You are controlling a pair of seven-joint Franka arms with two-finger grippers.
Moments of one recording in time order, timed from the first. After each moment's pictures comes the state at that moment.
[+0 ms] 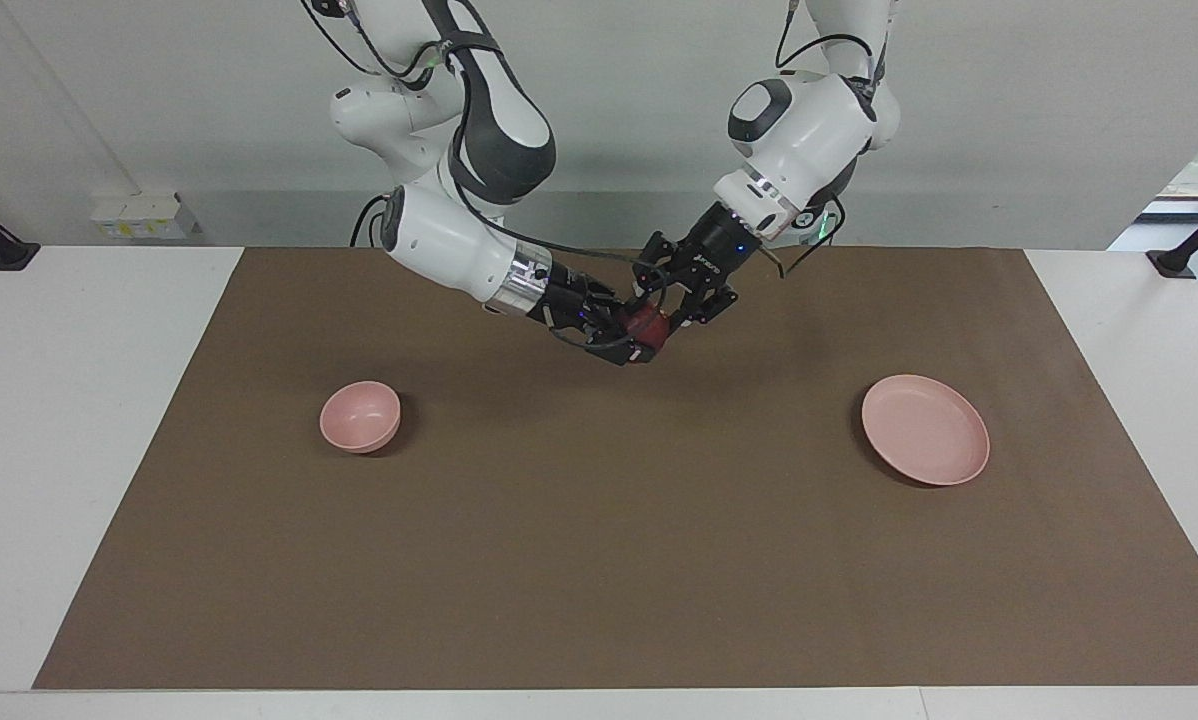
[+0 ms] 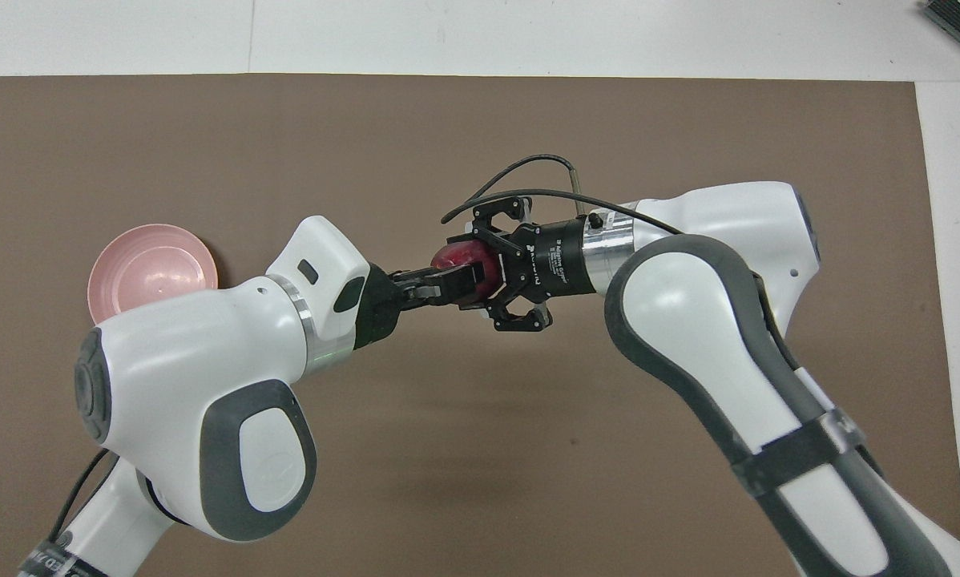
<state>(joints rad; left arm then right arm) -0.55 -0.06 -0.06 -2.08 -0.84 2.61 -0.02 0.49 0.20 -0.11 -1.82 1.11 2.11 1.06</state>
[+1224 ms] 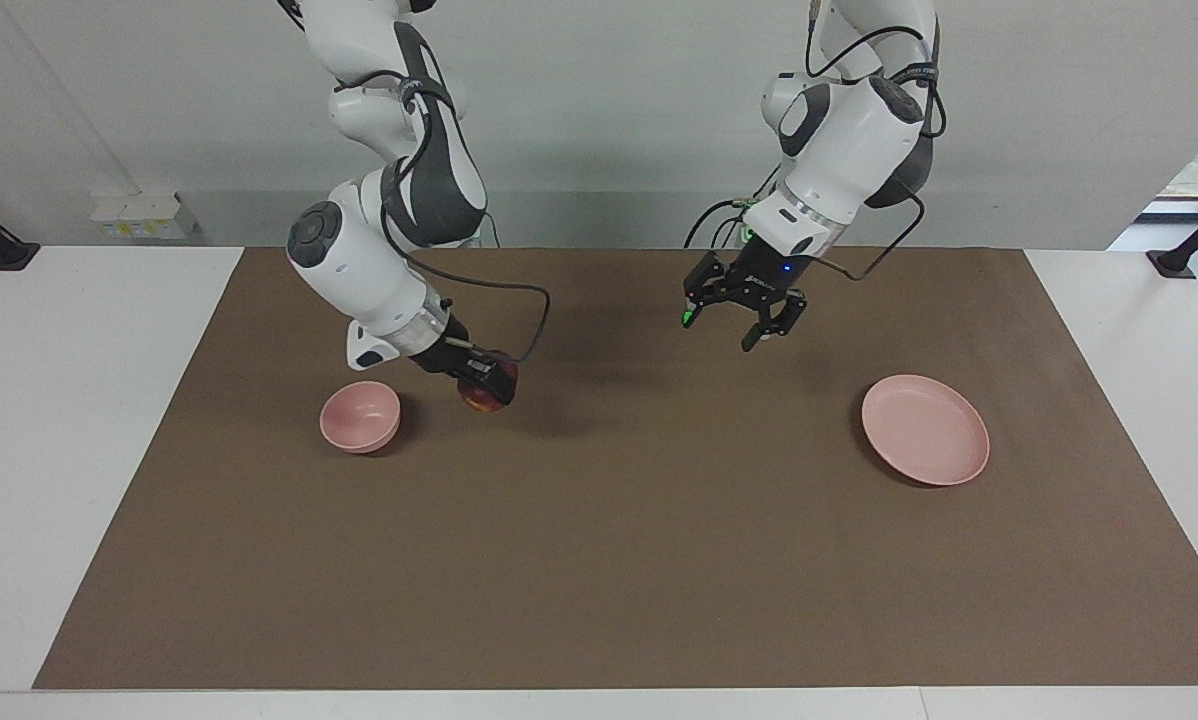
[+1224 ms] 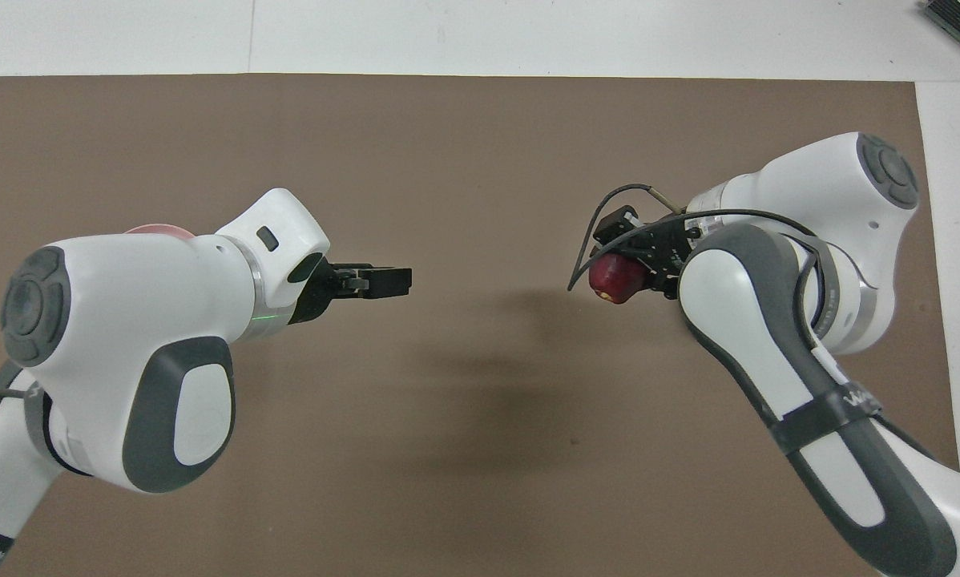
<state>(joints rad) -0.41 -0.05 -0.02 -2.02 -0.38 2.29 -0.06 0.29 0.22 -0.13 -1.83 0.37 2.03 0.47</state>
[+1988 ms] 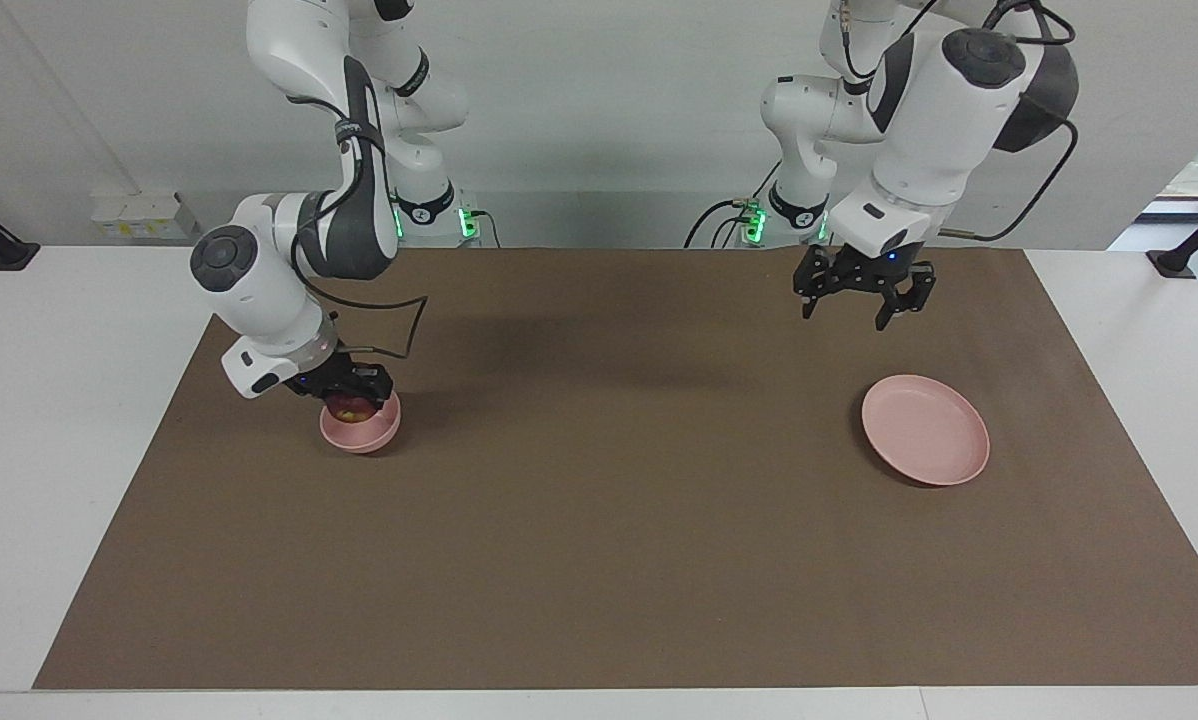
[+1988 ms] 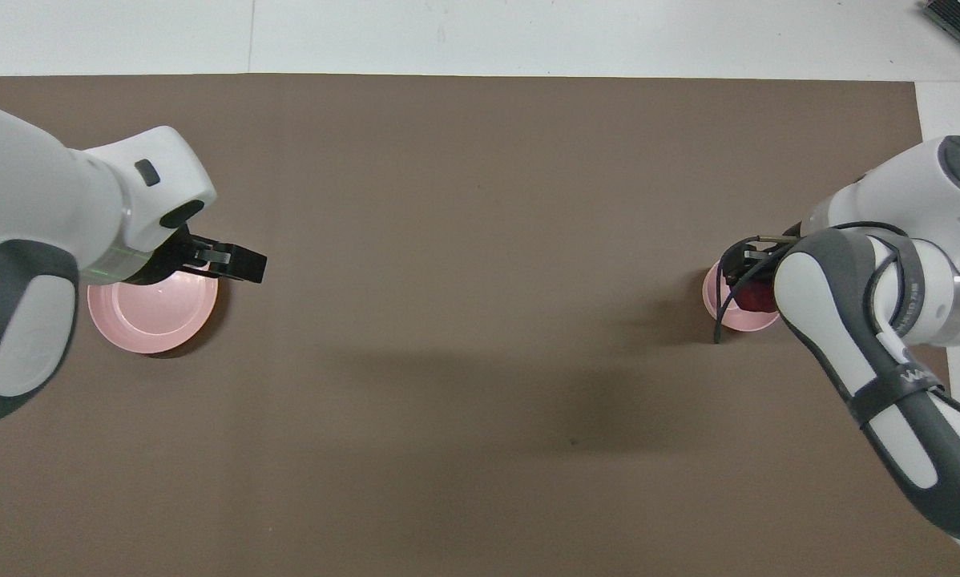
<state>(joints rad) -0.26 0.01 -0.02 -1.67 -0.02 1.72 0.00 0.10 0.23 -0.13 -1.90 0.09 2.02 0.03</state>
